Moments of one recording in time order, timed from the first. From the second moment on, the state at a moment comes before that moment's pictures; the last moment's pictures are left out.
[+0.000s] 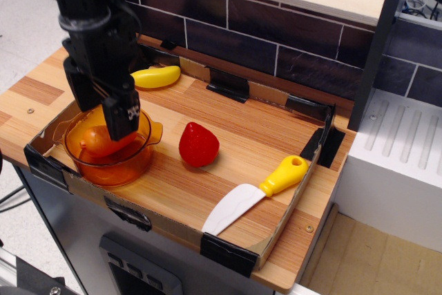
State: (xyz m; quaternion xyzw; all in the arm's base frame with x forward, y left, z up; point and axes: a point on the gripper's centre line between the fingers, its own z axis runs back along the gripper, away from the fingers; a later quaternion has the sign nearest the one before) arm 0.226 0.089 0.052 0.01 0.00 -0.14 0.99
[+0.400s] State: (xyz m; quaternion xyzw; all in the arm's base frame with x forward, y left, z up) arm 0.230 0.084 0.033 0.03 0.00 -0.14 0.99
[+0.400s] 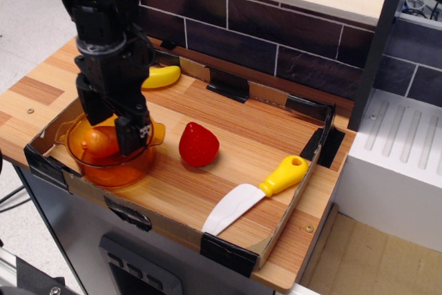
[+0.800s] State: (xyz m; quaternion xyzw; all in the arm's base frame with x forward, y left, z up) arm 0.231 0.091 0.018 0.05 0.01 -0.13 0.99
